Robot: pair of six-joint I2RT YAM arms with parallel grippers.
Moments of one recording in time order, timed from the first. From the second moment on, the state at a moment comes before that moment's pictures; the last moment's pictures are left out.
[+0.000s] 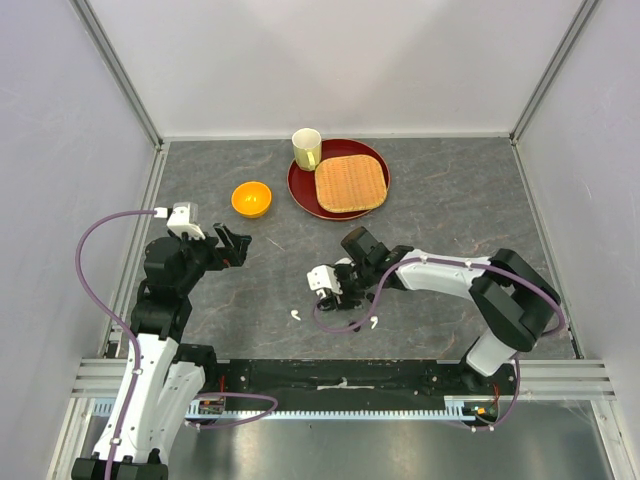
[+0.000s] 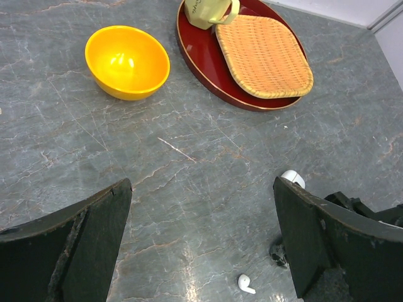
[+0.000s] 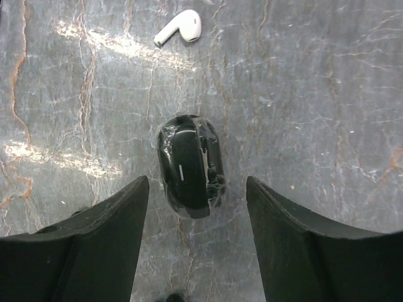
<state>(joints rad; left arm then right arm) -0.08 0.58 0.58 -0.28 0.22 -0.32 0.83 1.62 0.87 -0.21 -0.57 -0.90</state>
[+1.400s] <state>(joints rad) -0.08 0.54 0.58 -0.18 0.40 -0.40 0.86 1.42 0.77 0.04 -0.46 -0.68</state>
